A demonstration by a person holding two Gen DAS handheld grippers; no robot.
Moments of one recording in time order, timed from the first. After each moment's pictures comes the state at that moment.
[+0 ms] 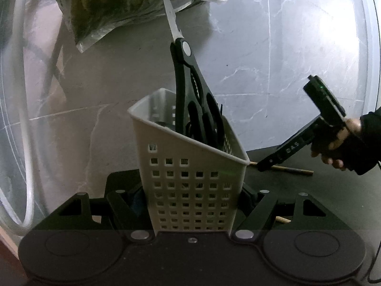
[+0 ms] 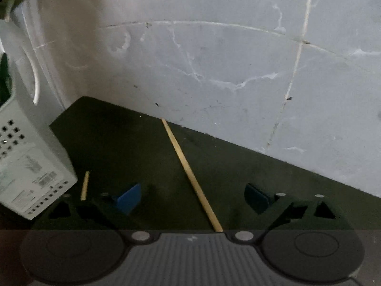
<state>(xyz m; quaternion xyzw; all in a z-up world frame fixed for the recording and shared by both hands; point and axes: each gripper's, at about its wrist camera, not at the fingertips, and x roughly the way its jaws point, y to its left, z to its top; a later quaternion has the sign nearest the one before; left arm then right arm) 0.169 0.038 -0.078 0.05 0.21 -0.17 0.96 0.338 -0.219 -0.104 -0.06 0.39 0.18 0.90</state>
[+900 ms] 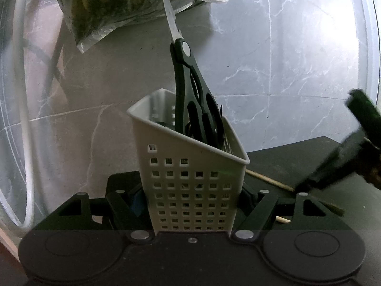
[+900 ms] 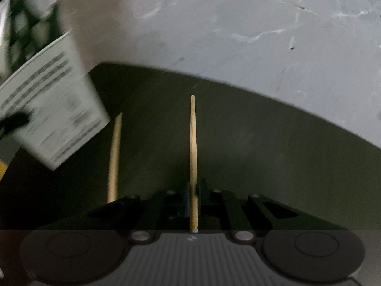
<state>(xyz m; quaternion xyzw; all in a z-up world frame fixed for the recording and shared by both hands) 0.166 0.040 -0.080 0.05 0.21 -0.17 0.96 0.235 -0.213 -0.120 -0.07 0.43 0.19 0.88</state>
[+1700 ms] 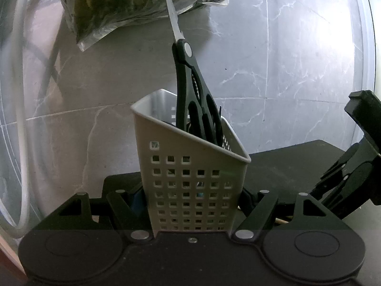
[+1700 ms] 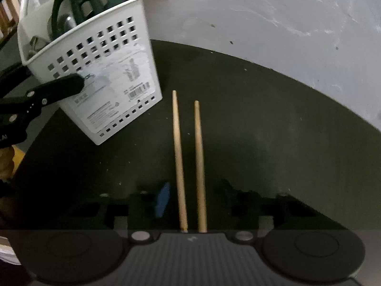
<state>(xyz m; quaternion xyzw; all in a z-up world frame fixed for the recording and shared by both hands) 0.165 0.049 -0.083 0.04 0.20 -0.19 0.96 0.222 -0.150 -0.116 -0.09 0.46 0.20 0.86</state>
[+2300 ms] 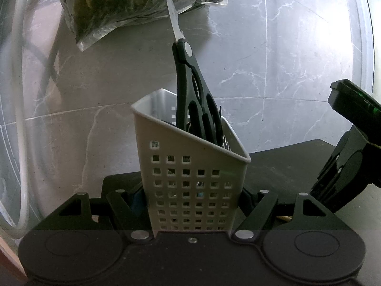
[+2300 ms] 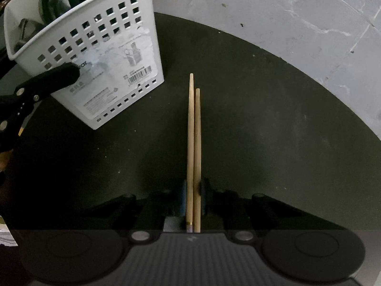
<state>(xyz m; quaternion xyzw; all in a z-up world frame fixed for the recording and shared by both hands) 0.166 0.051 -0.083 0.04 0.20 -0.19 0.96 0.239 -0.139 -0.112 -0.13 0.53 0.18 0.82</state>
